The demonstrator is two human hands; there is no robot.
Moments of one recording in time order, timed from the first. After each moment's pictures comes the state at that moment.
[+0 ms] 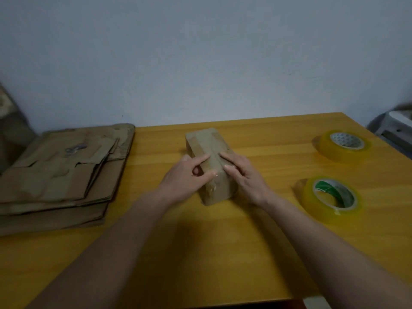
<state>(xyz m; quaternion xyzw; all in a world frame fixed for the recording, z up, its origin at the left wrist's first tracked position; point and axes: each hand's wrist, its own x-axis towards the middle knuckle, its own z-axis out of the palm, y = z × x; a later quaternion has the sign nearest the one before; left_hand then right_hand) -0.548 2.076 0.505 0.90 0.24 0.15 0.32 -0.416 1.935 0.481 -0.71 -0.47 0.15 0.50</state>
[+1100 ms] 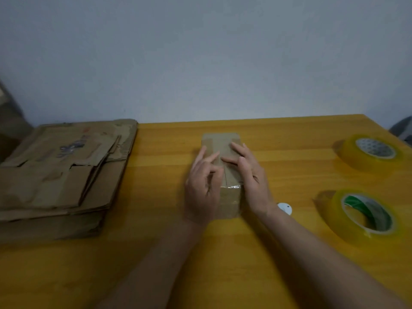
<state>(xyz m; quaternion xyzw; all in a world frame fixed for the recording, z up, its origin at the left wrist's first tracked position) -0.513 2.071 0.450 0.79 0.15 0.50 0.32 -0.414 1.984 0.460 -0.67 -0.44 0.07 0.60</state>
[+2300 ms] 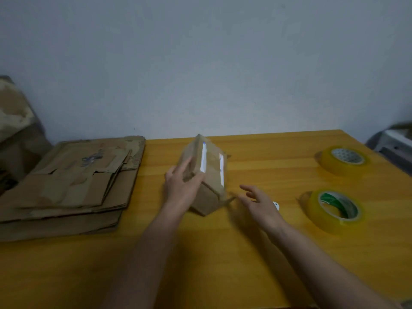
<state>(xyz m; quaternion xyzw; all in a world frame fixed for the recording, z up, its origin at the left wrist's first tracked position) -0.576 2.063 0.520 0.74 0.40 0.26 0.49 -0.455 1.920 0.472 -0.79 -0.28 0.22 0.51</state>
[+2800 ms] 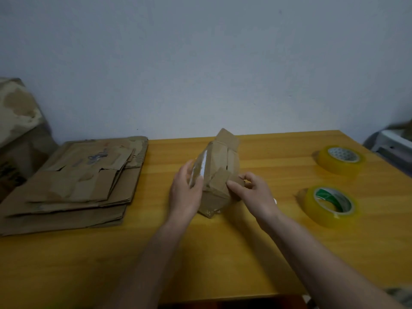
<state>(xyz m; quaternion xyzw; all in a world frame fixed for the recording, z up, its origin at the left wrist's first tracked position) -0.591 2.038 0.515 0.75 0.37 0.32 0.45 -0.482 1.918 0.509 -0.74 -0.29 0.19 0.58</state>
